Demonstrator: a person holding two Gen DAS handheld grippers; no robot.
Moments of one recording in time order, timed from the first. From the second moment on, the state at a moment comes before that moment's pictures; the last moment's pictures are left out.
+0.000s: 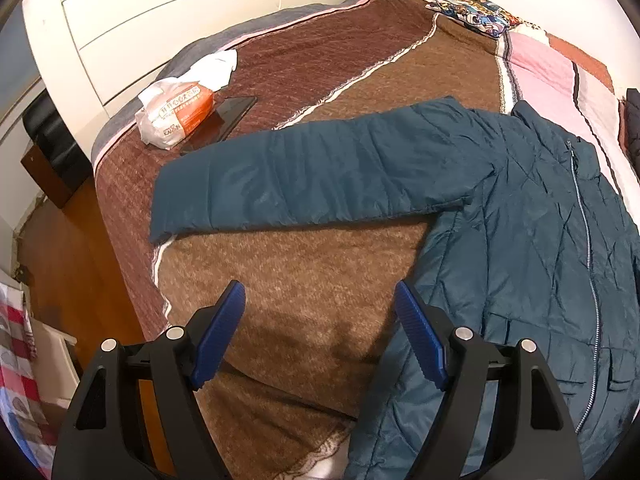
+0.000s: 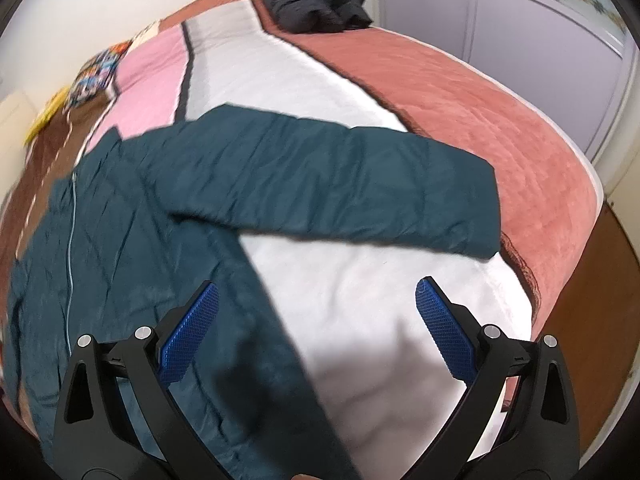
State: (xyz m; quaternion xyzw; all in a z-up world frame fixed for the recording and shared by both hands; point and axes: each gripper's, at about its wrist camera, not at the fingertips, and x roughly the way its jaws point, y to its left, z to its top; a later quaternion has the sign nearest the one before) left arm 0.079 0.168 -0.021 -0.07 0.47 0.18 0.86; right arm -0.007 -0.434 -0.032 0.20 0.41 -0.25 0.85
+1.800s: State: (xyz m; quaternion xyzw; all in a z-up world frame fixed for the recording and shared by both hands) left arm 0.105 0.061 -0.031 0.04 0.48 0.08 0.87; right arm -0.027 -0.605 -0.102 0.55 0.25 -0.29 0.74
